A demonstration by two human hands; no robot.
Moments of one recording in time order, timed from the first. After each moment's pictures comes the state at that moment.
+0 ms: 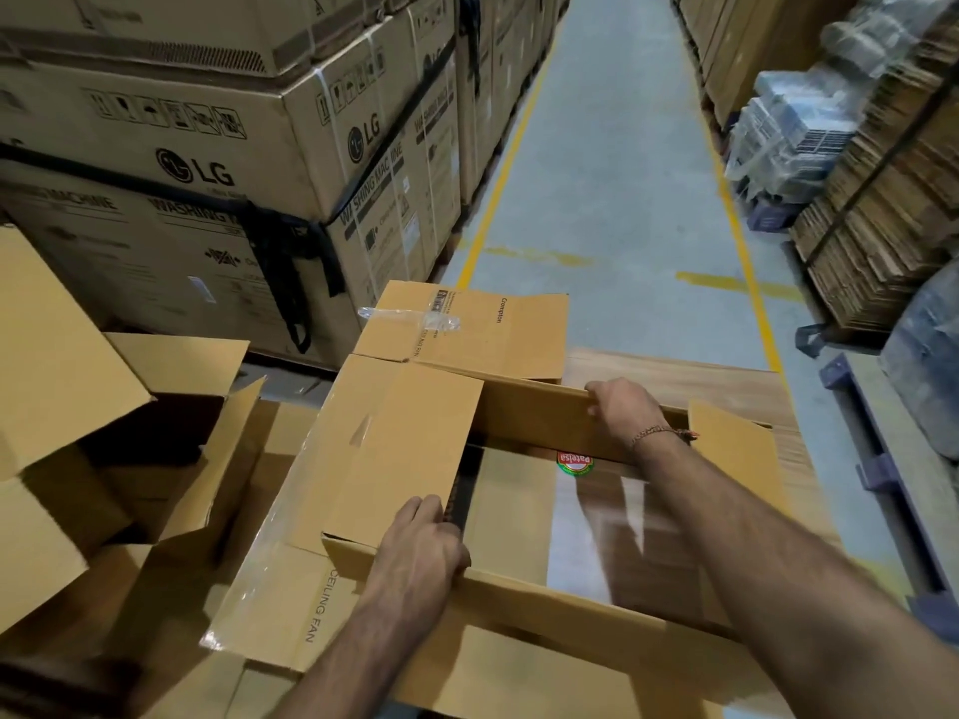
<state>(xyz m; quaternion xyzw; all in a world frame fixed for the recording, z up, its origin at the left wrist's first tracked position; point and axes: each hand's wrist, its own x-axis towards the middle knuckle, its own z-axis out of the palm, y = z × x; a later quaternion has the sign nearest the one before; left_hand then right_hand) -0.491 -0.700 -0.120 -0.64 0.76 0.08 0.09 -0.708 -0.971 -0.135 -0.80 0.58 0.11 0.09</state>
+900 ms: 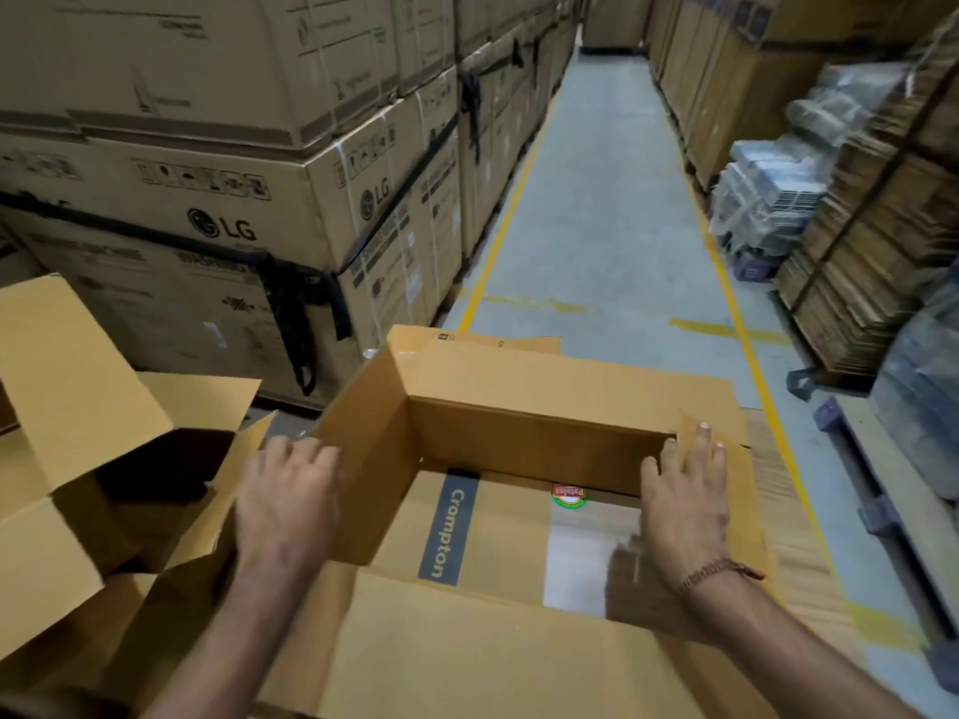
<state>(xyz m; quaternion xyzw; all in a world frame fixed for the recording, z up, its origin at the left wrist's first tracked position) -0.392 -0.705 -0.055 -0.82 0.55 -0.14 0.06 -0.763 -0.831 -0.091 -0.72 0.66 0.17 -0.14</state>
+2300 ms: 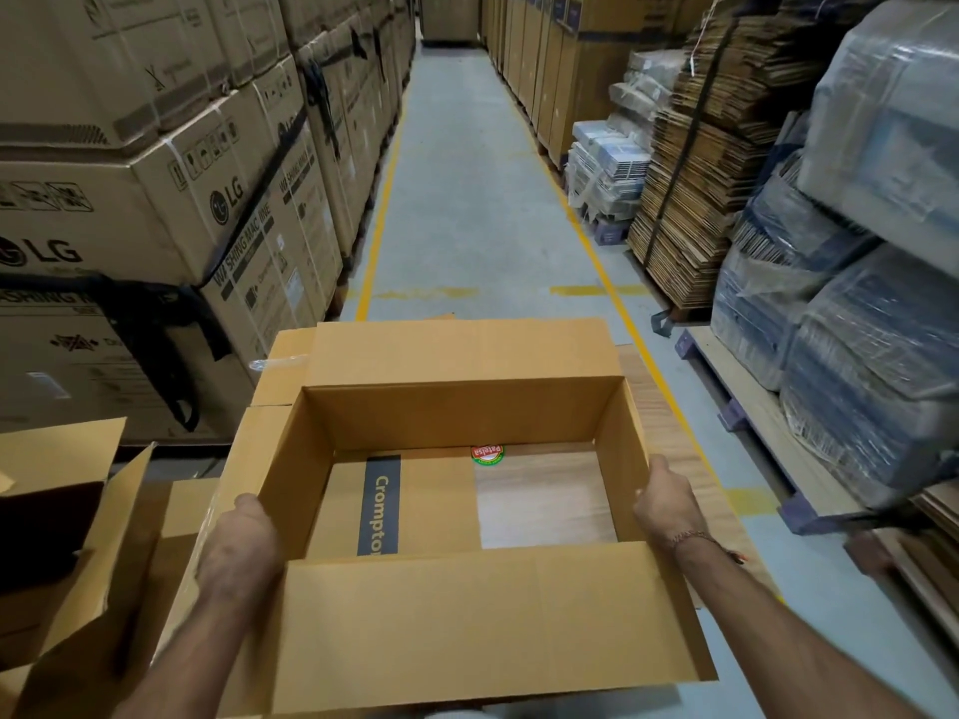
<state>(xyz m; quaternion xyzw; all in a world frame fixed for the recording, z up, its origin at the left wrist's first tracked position) -0.388 -0.719 -0.150 -0.88 0.46 0.11 -0.03 -0.880 -0.778 -0.166 -0.52 0.83 -0.09 0.20</state>
